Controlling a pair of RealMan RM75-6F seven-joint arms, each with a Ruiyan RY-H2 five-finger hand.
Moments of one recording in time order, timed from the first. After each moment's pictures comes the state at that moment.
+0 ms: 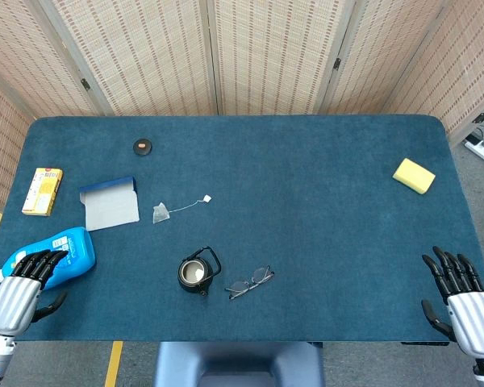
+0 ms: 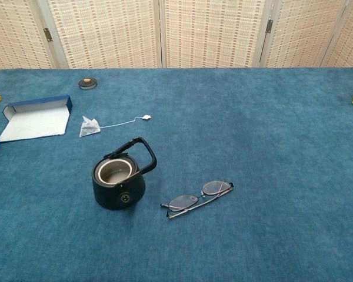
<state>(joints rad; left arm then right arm) -0.13 -1.23 0.02 -1.37 1.68 1.56 -0.08 -0.05 -1.08 -0.04 -1.62 -1.71 1.63 -0.02</state>
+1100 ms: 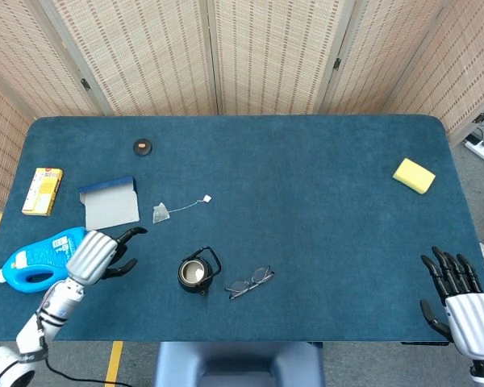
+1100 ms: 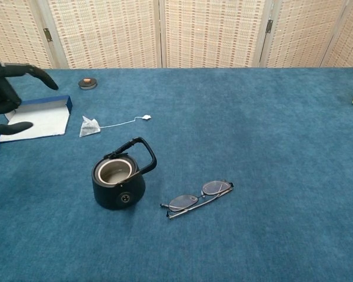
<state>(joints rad) -0.47 -1.36 -0.10 -1.37 1.70 1.26 -0.18 -0.06 -1.11 -0.03 -1.62 -1.73 1.67 -0.08</state>
